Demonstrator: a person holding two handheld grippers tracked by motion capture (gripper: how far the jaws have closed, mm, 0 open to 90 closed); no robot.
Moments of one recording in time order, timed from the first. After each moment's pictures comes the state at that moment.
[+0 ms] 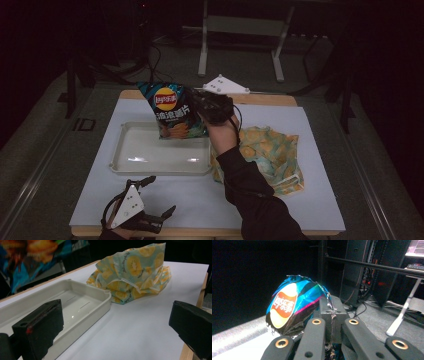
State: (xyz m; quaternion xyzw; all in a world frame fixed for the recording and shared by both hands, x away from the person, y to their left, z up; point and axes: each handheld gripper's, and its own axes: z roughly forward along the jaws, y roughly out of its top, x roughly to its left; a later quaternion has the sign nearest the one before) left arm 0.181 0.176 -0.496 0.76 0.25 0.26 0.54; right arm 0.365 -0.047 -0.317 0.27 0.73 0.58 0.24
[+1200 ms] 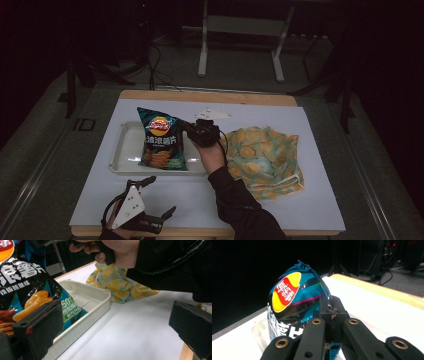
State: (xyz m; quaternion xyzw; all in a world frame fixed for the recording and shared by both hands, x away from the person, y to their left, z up) left arm 0.181 0.175 -0.496 0.76 0.25 0.26 0.54; right arm 0.383 -0.033 -0.432 0.32 0.76 0.56 0.12
